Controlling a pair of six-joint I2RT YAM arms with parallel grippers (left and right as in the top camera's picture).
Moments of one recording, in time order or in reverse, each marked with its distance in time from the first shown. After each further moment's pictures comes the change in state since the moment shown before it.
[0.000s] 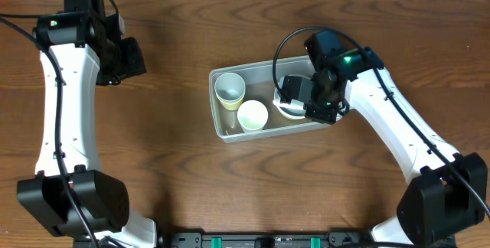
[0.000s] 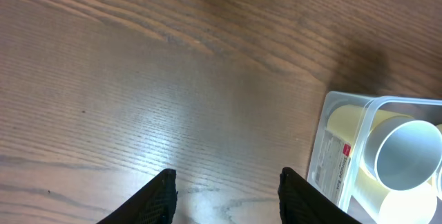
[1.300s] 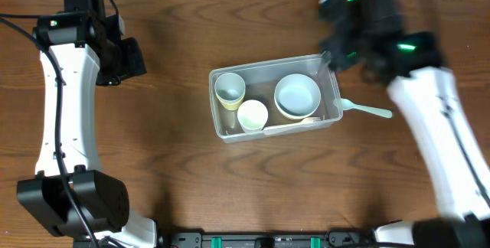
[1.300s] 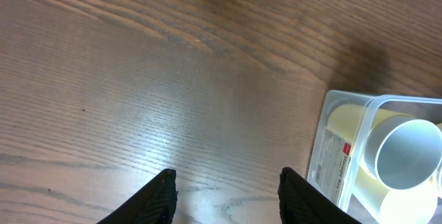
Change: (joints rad) left arm 0.000 0.000 0.000 -0.002 0.000 0.000; right arm -0.167 -0.148 0.261 0.230 0.121 0.567
